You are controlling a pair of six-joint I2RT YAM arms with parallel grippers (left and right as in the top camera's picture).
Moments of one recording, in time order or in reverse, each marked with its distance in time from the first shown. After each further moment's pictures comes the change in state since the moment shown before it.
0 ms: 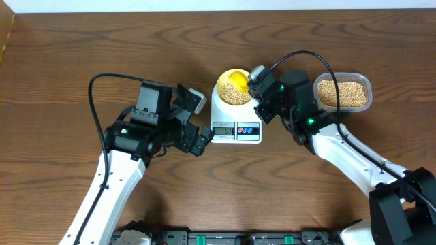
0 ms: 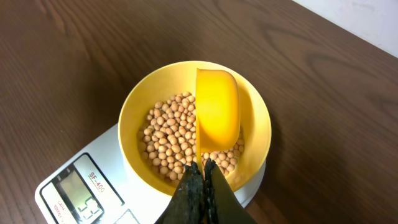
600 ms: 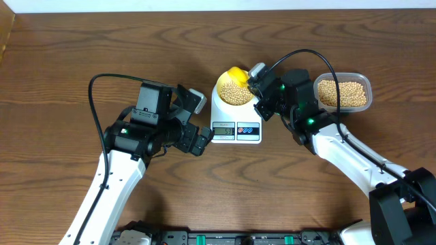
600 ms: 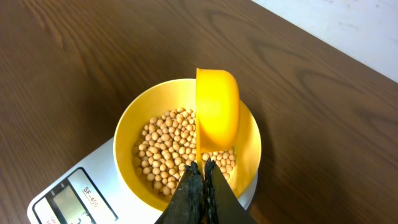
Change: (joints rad) left arm 0.000 0.000 0.000 0.000 0.000 0.000; right arm -0.001 0.000 0.000 0.051 0.005 0.000
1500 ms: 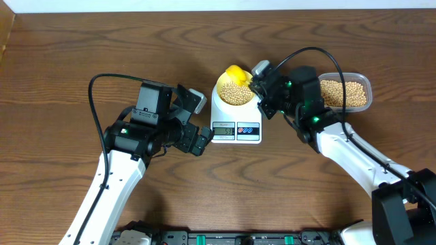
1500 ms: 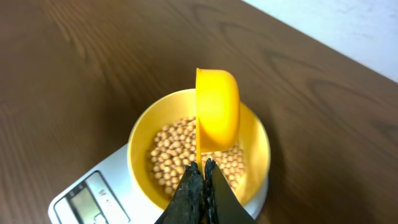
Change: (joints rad) left arm 0.000 0.000 0.000 0.000 0.000 0.000; right arm -0.026 -0.006 0.000 0.009 -0.101 0.007
